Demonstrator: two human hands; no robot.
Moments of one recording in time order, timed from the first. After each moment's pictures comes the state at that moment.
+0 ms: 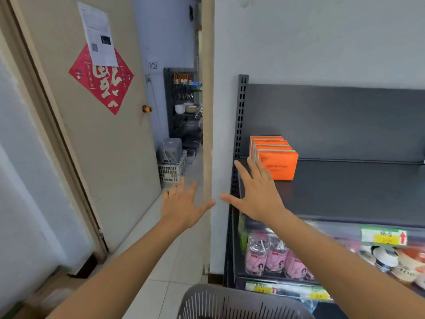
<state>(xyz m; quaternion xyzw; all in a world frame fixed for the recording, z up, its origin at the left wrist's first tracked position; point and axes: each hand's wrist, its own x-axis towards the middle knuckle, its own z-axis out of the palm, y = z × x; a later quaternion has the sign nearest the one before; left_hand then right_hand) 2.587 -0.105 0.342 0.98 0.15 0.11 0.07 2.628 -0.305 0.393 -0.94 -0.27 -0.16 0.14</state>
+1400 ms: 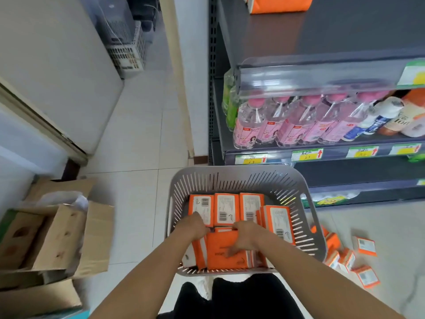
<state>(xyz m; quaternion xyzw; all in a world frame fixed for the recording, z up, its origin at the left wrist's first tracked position) 2.454 -0.179 0.041 0.88 0.11 -0.42 0.17 2.462 -0.355 0.065 -0.86 -0.07 0.49 0.12</state>
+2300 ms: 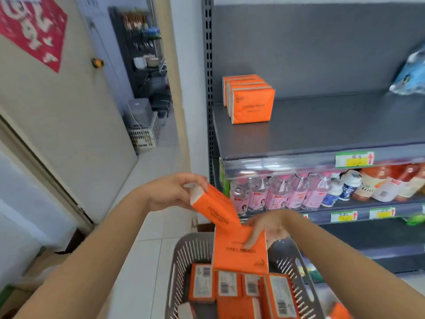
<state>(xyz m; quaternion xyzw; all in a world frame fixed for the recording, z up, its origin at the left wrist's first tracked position) 2.551 -0.110 0.317 0.73 -0.09 -0.29 0.62 2.578 -0.387 0.252 -0.67 -0.08 0.65 0.37</state>
